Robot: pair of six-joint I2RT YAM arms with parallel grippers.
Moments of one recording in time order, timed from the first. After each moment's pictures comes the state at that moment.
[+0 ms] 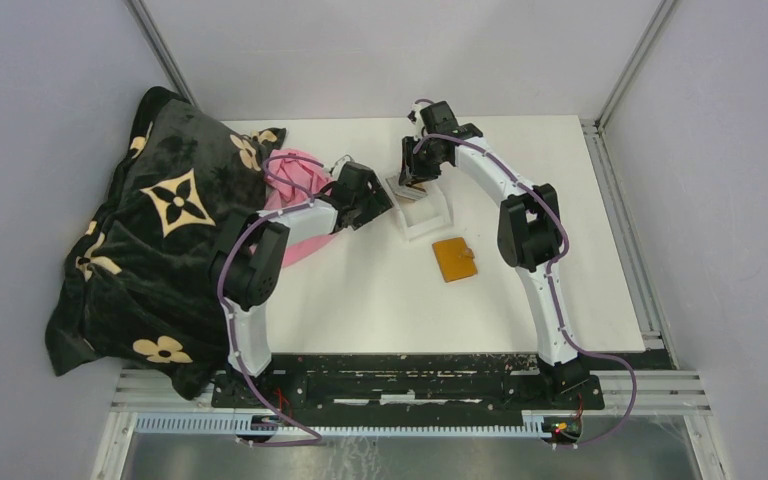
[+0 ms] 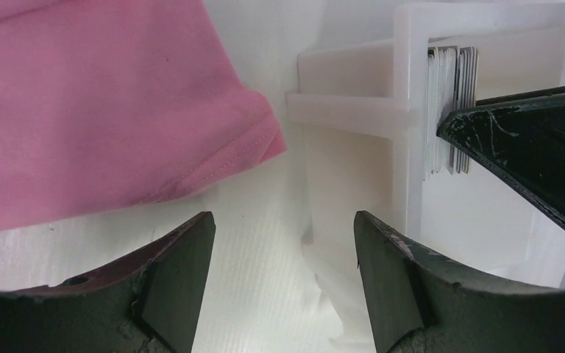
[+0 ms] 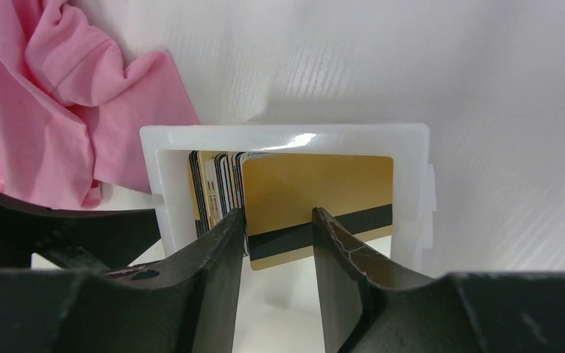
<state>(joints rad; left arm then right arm) -0.49 1.94 1.21 -0.04 -0.09 -0.90 0.42 2.42 2.21 -0.72 -0.27 0.29</state>
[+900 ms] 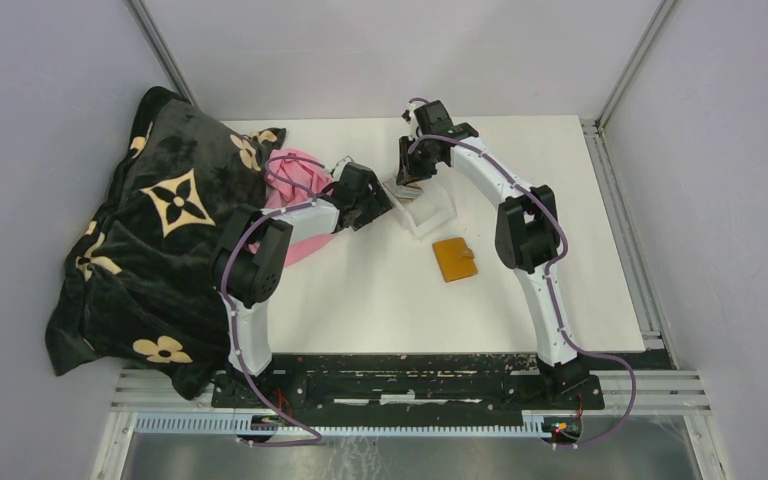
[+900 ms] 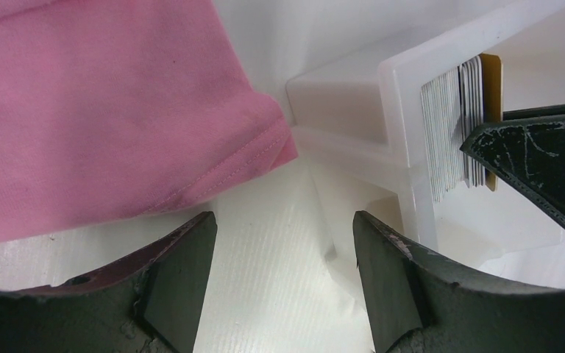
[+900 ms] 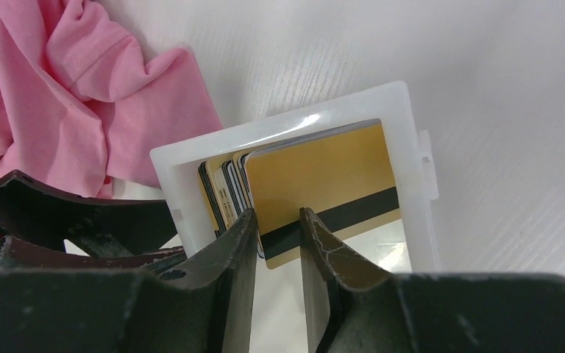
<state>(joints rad) -0.50 1.98 1.23 -0.03 -0.08 -0.90 0.45 2.42 2.23 -0.73 -0.26 0.30</state>
